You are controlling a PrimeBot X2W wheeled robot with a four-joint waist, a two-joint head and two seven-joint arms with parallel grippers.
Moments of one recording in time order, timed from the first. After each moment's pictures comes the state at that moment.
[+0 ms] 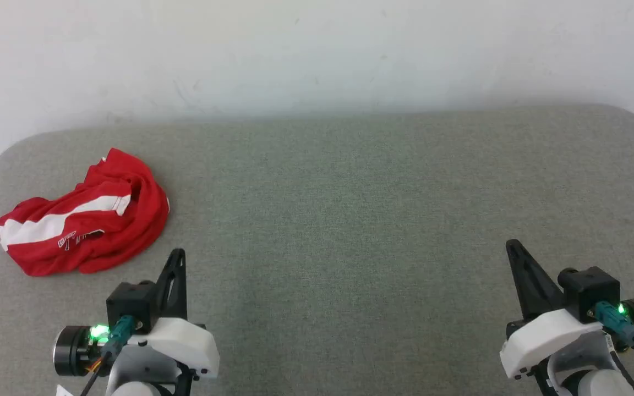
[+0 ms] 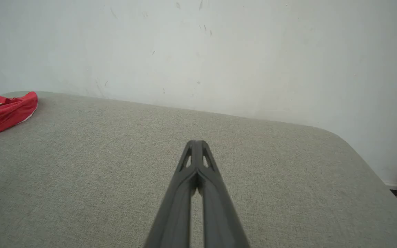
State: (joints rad) left arm -0.01 0.05 0.00 0.01 0.00 0.01 0.00; right arm 0.01 -0.05 0.00 0.01 0.01 0.13 0.00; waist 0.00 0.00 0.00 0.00
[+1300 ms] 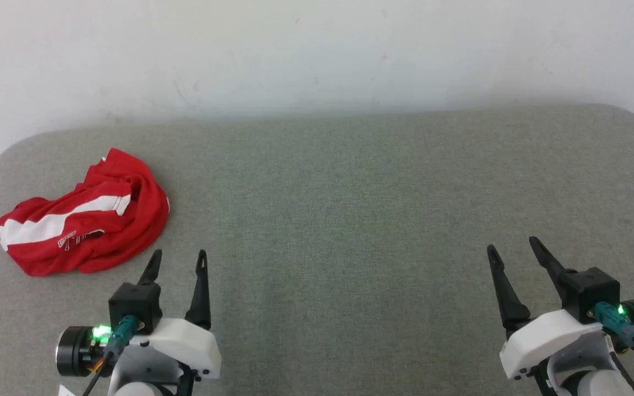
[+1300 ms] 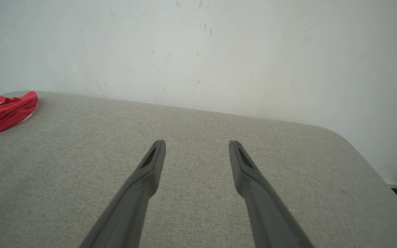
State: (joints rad) left arm -0.01 0.05 -0.01 0.01 -0.01 0.01 0.00; right arm 0.01 -0.05 0.00 0.01 0.01 0.13 0.00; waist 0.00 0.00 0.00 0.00
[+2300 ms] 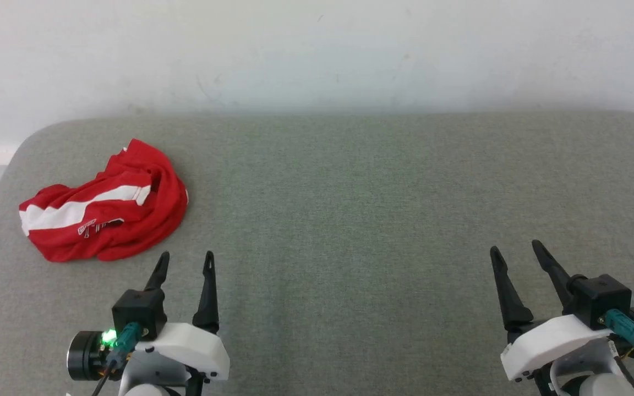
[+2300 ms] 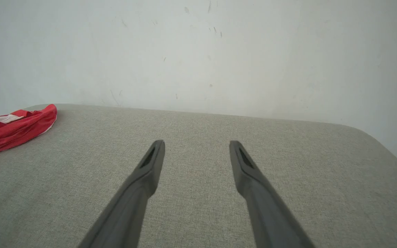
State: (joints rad) left arm -0.01 0.05 -0.04 0.04 -0.06 0.04 -0.06; right arm 0.01 -0.05 -0.01 0.05 0.08 0.13 -0.06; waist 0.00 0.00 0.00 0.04
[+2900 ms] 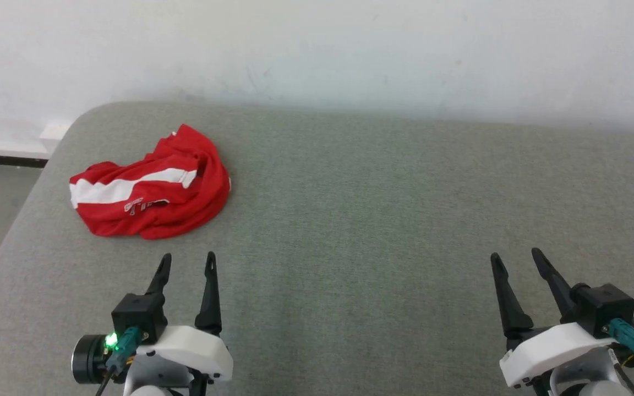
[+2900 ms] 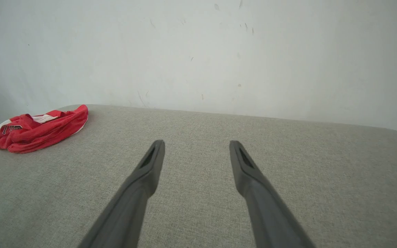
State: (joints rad) left arm -0.01 0.05 -0.06 0.06 -0.11 0.06 -0.10; right arm 0.02 -0.05 0.00 0.08 0.13 0.13 -0.10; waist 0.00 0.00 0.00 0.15
